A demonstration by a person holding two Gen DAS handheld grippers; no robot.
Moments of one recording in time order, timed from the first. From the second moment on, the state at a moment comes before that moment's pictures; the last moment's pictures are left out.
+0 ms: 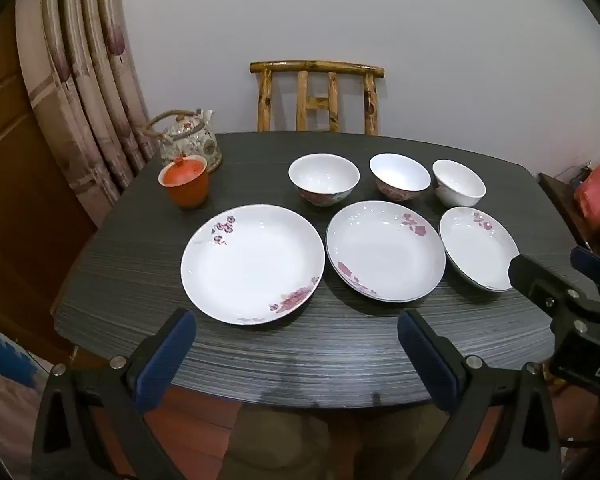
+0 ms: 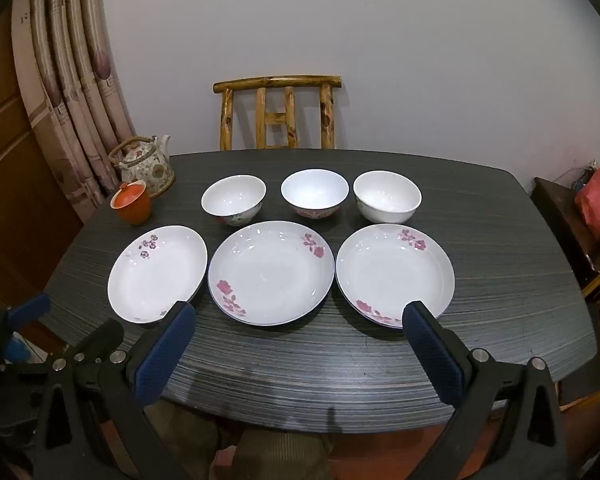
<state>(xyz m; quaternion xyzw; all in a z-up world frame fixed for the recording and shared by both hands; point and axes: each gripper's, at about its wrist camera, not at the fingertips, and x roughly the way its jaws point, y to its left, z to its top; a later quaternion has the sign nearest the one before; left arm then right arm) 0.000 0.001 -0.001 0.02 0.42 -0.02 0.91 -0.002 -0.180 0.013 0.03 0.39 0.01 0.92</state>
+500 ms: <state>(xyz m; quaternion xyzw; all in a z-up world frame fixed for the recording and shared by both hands) 0.003 0.001 -0.006 0.01 0.44 -0.01 0.90 0.001 -0.186 0.013 0.03 0.39 0.01 0.92</state>
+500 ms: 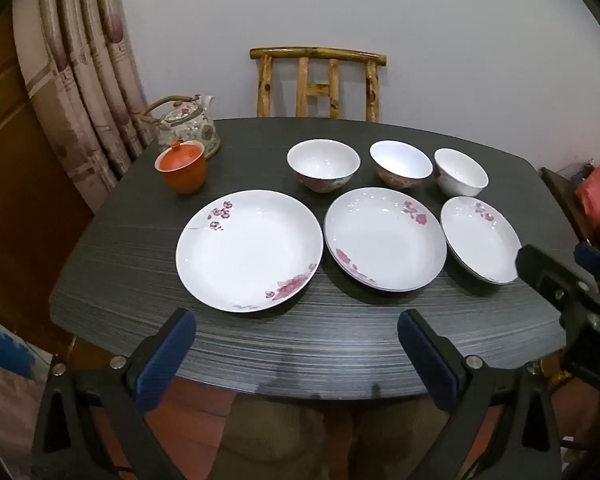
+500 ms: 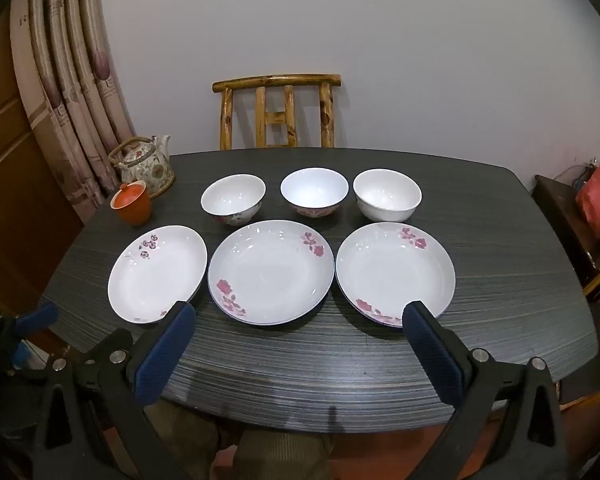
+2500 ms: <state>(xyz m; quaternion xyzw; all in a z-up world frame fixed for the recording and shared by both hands) -0.002 -0.008 -0.002 0.03 0.42 -0.06 0.90 -0.001 -0.194 0.030 0.03 0.37 0.01 0.93</state>
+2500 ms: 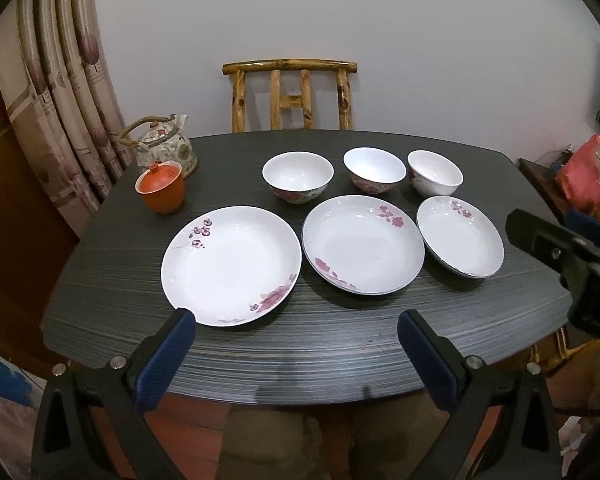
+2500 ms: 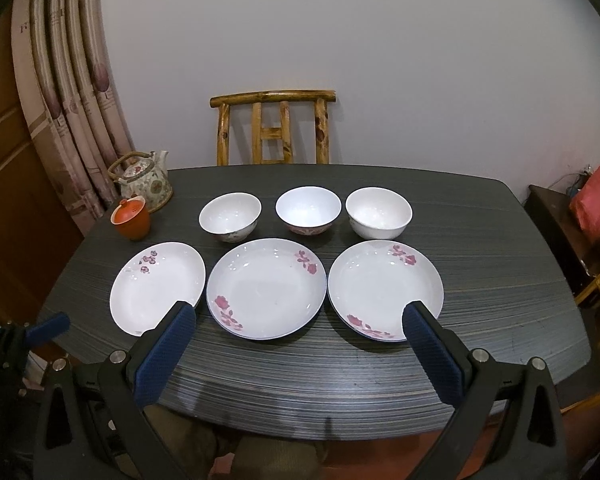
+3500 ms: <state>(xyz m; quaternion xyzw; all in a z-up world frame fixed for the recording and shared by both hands) 0.012 0.019 -0.003 0.01 0.43 -0.04 0.90 -0.004 -0.184 0.027 0.03 0.38 0.03 0.92</state>
